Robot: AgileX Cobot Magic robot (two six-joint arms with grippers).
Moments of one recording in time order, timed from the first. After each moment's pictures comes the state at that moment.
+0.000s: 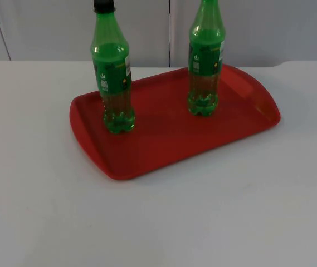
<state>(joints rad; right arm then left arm) 0.52 0.00 -0.52 -0.05 1.08 0.01 -0.22 0.00 -0.50 0.08 1.09 -0.14</state>
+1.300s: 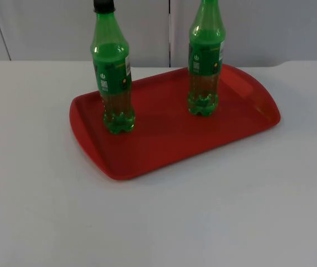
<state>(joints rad) 0.49 0.00 -0.52 -0.05 1.08 0.01 0.03 0.00 -0.50 0.08 1.09 -0.14</state>
